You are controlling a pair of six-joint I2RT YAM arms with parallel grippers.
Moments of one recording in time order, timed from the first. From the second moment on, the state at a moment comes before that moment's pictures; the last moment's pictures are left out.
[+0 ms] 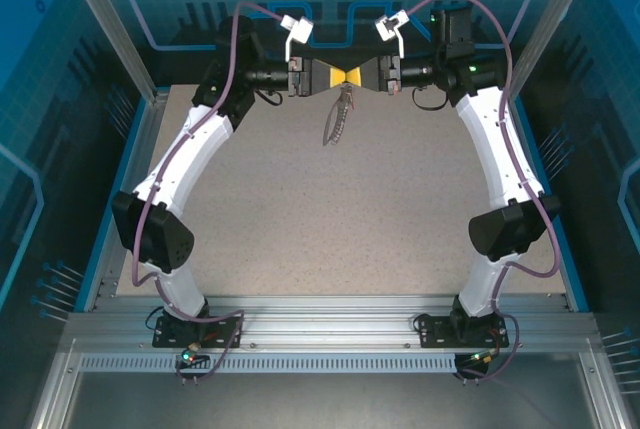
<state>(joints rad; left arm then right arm) -0.32 1.79 1.88 -0.13 1.16 -0.62 0.24 1.85 2.19 -0.85 -1.15 0.19</state>
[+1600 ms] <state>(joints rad) -0.32 1.76 1.74 0.08 1.09 -0.74 0.24 1.84 2.14 -0.77 -1.13 0.22</state>
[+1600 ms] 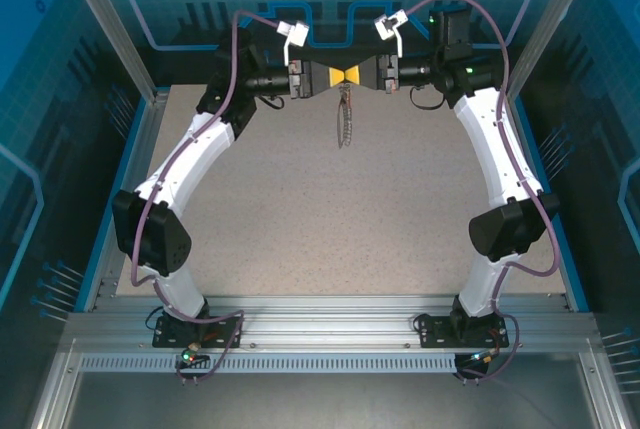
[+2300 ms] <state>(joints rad) -0.33 1.76 1.74 0.07 1.09 -0.74 0.24 1.83 2.14 -0.76 -1.15 0.23</state>
